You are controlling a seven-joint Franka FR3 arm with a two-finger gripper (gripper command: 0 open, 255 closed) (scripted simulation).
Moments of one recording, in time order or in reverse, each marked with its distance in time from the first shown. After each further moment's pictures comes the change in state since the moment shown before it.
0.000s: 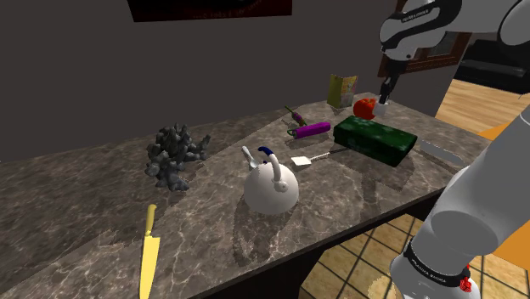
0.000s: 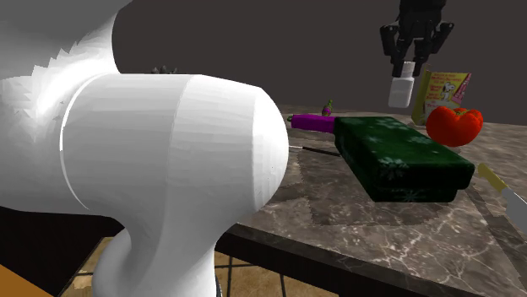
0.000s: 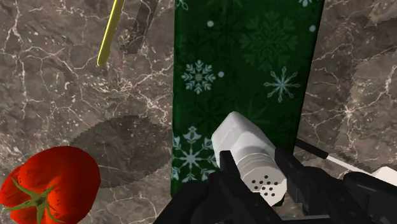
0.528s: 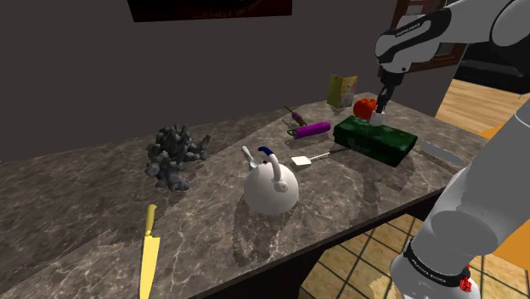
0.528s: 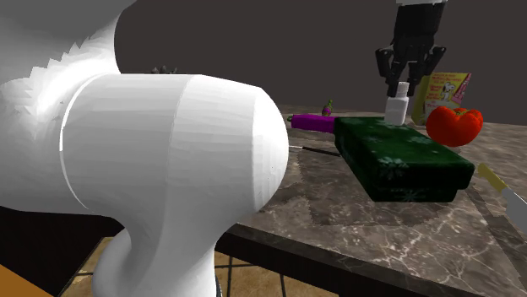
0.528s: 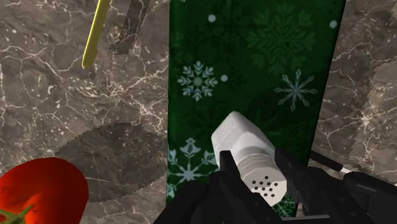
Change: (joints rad) arm 0.000 0.029 -0.013 -0.087 0.017 0.109 -0.013
